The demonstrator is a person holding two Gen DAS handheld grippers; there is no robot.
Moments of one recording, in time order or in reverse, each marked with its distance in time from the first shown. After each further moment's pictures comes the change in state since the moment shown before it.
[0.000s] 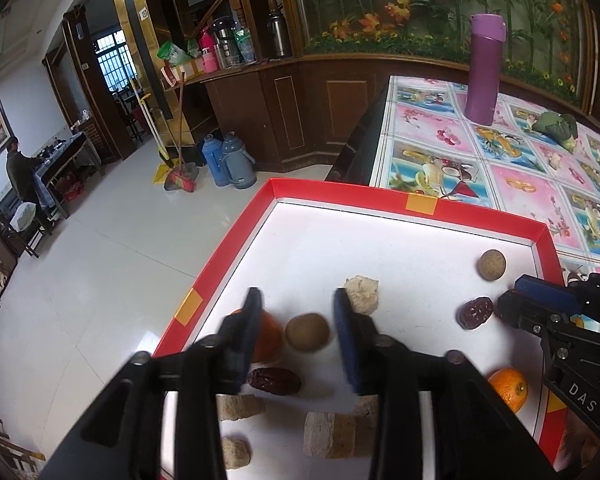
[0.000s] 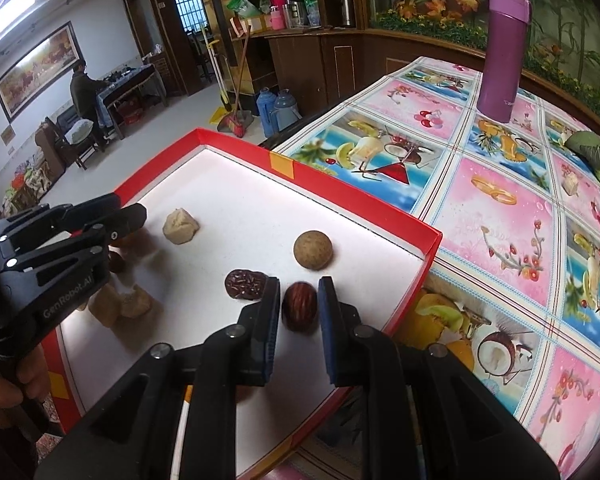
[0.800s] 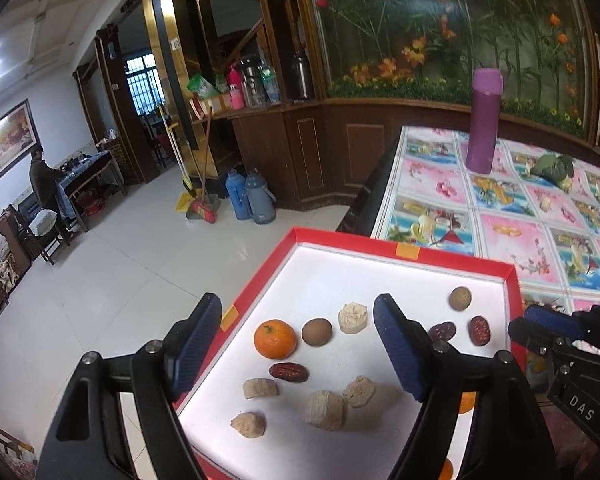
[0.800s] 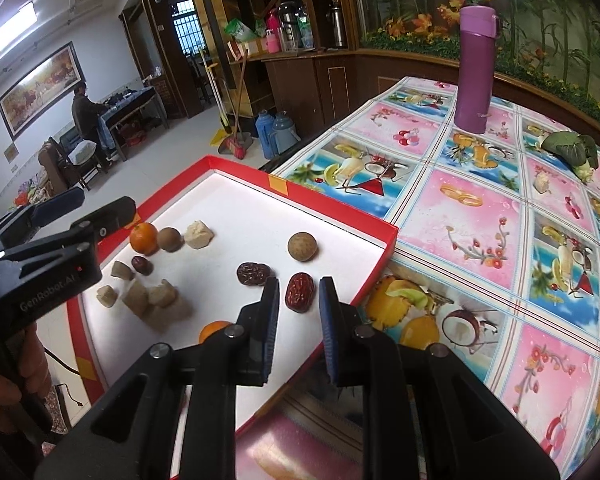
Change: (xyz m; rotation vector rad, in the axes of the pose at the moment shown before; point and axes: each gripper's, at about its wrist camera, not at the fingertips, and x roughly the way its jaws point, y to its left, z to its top) left arm -0.061 0.000 0.005 -0.061 -0.154 0.056; right arm -0.050 -0.008 -0.012 0.036 -0.086 0.009
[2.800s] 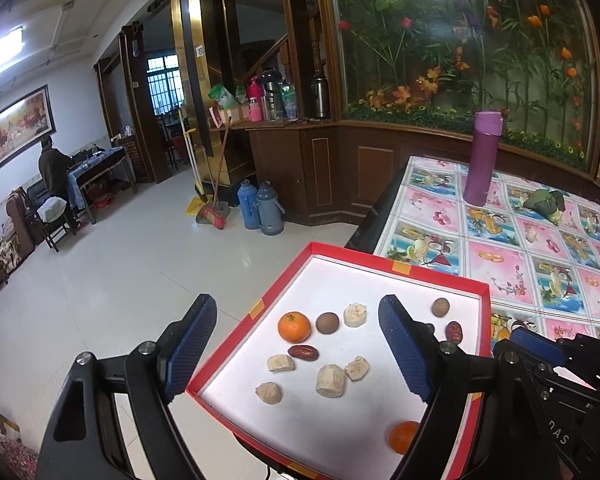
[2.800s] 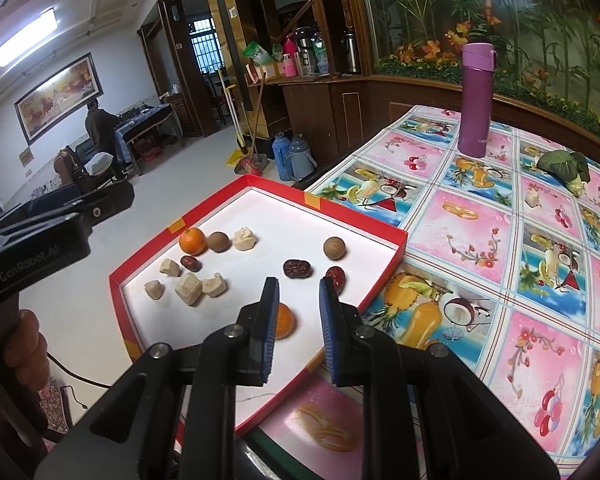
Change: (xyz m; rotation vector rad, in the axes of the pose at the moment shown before) left arm -0.051 0.014 0.000 -0.081 -0.050 0.017; right arm -0.047 0.025 -0.017 -0.023 -0.086 0.040
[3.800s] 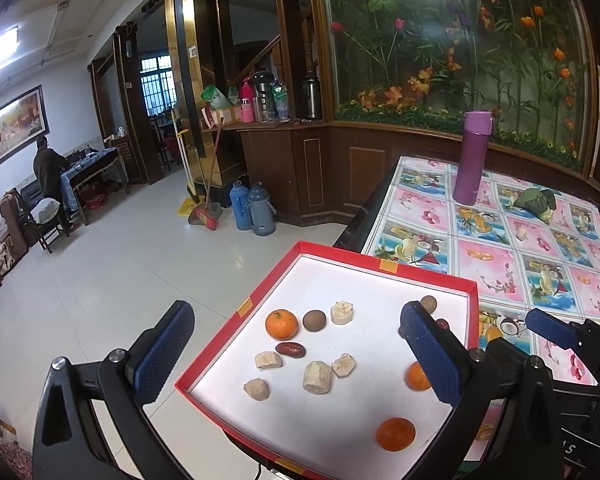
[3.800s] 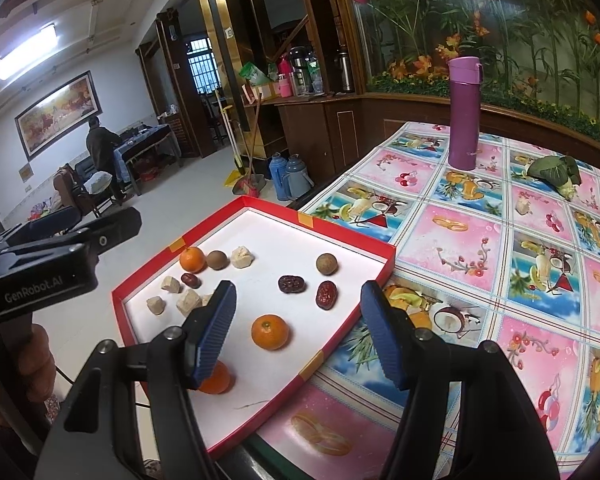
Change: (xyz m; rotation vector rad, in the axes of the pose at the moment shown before) left arm -0.006 -0.005 -0.003 0.008 0.001 -0.034; right arm -0.015 -0.004 -0.002 0.017 -0.081 -0.008
